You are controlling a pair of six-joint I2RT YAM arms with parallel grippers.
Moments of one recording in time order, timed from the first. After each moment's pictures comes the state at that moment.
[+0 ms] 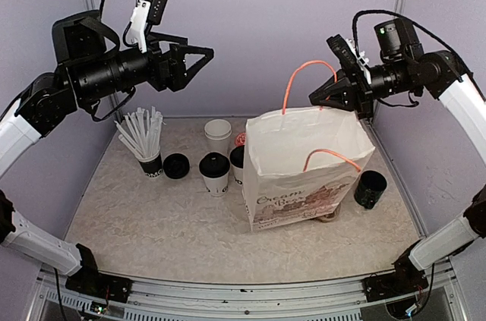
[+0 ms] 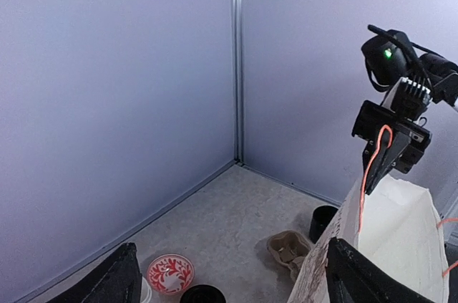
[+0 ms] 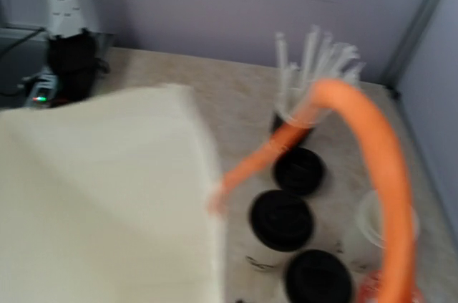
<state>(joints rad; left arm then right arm) -0.91 1.26 1.62 -0.34 -0.07 0.02 0.52 1.40 1.82 -1.00 -0.86 -0.71</state>
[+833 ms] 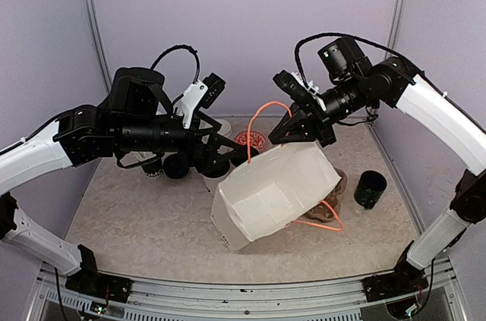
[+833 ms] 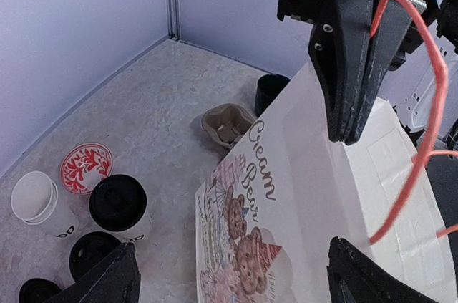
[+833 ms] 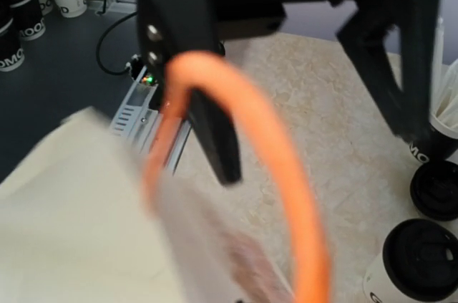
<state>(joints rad) -1.05 1.32 1.38 -0.47 0.03 -0.06 0.75 1.56 1.78 -1.00 -0.89 -0.70</state>
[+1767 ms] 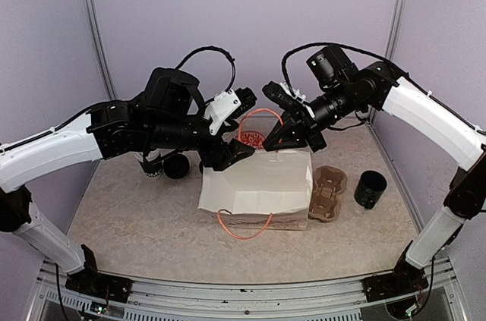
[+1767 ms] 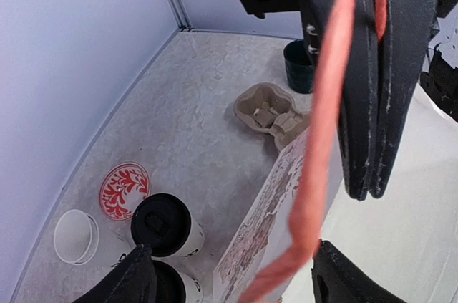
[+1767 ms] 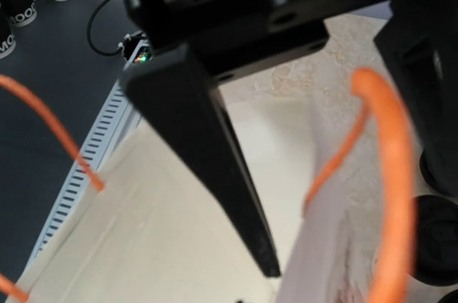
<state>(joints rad) -1.05 1.46 1.45 -0.47 -0.05 0.23 0.75 1.62 1.77 -0.99 -0.87 -0.72</state>
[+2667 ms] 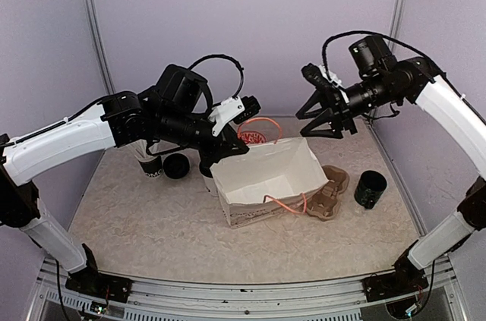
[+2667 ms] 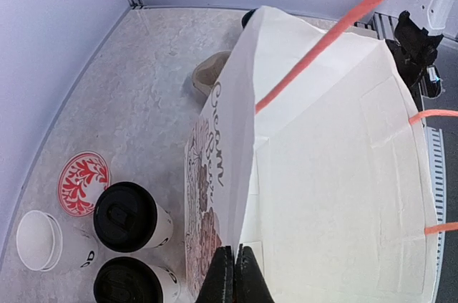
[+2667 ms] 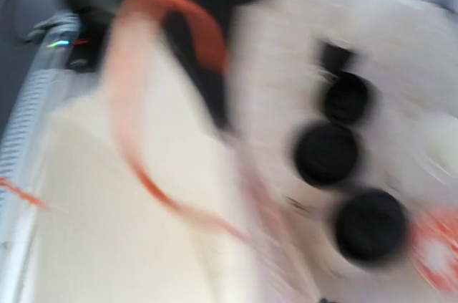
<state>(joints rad) -0.97 1.54 1.53 -0.60 0.18 0.29 0.61 1.50 1.75 -1.05 -0.78 -0.73</state>
